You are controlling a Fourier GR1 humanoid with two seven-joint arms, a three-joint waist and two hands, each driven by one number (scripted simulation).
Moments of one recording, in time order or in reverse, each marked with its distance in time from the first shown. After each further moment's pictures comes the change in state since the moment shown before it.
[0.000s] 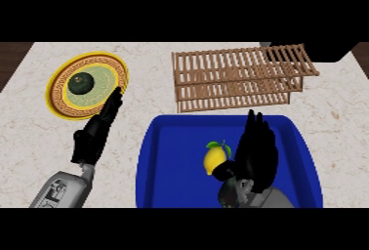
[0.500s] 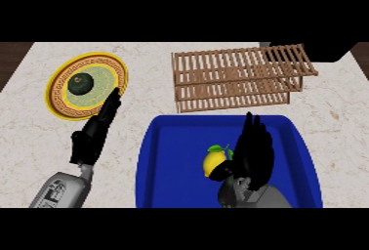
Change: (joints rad) left arm 0.007 -0.005 0.017 0.015 -0.003 -0.016 -0.018; right arm -0.003 0.003 -0.001 0.061 -0.023 -0.038 0.001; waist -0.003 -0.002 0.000
